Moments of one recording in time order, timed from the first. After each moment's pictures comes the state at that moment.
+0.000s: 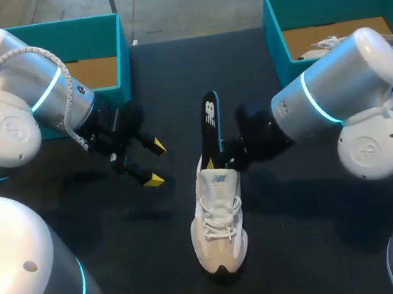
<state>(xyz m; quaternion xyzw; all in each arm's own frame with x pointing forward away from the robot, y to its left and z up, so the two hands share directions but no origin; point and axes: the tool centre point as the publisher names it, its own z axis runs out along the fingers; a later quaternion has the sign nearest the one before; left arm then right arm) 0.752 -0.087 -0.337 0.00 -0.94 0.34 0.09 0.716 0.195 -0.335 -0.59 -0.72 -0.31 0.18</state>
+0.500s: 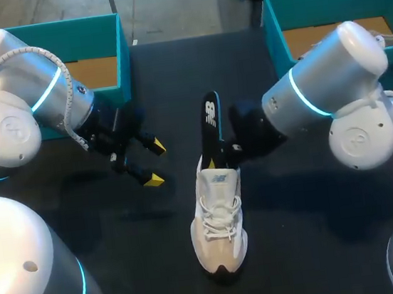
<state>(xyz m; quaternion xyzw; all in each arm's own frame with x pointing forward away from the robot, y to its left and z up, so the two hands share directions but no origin) 0.752 -0.087 -0.337 0.00 -0.94 0.34 0.09 0.726 0.201 -0.343 -0.58 -0.74 -0.28 0.19</state>
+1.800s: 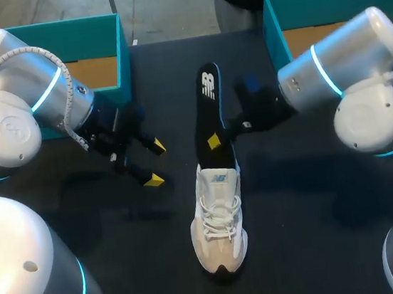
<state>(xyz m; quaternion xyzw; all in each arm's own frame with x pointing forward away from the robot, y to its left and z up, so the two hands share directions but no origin) 0.752 -0.087 -0.337 0.00 -0.94 0.34 0.09 0.772 0.195 -0.307 -0.45 -0.79 -0.39 0.18</state>
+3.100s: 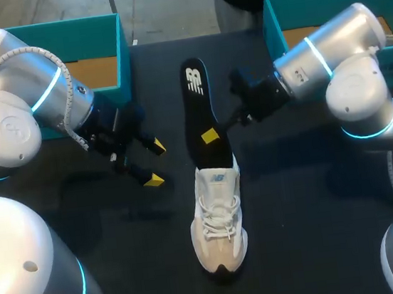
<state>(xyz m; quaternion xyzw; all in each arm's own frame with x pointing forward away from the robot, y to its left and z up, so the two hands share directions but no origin) 0.752 -0.087 -0.337 0.00 -0.94 0.34 0.09 0.793 0.204 -0.318 -0.26 -0.82 -0.45 0.23</state>
